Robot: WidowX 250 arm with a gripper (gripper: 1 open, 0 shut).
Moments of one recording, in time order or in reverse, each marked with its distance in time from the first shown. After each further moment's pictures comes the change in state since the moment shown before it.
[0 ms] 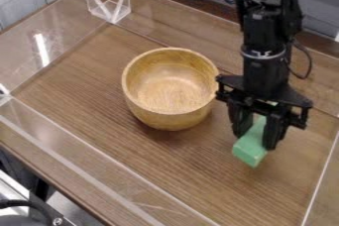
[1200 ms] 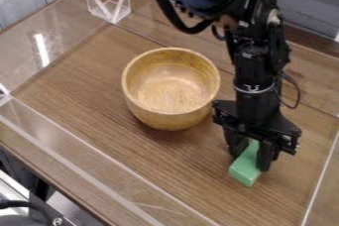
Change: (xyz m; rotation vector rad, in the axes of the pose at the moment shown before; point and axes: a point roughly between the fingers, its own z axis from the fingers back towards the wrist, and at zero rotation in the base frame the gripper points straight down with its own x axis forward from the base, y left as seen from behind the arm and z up) arm -0.003 0.006 -0.036 0.001 -0.037 -0.018
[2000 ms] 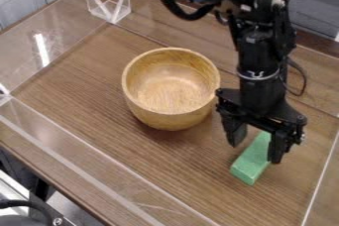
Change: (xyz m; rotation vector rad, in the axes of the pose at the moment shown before) arm 0.006 -0.004 0.015 -0.003 -0.035 -0.018
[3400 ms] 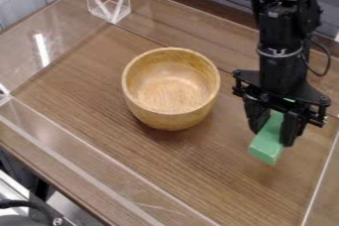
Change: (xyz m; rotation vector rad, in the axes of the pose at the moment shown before) arm 0.012 -0.016 0.021 -0.001 0.003 -0.029
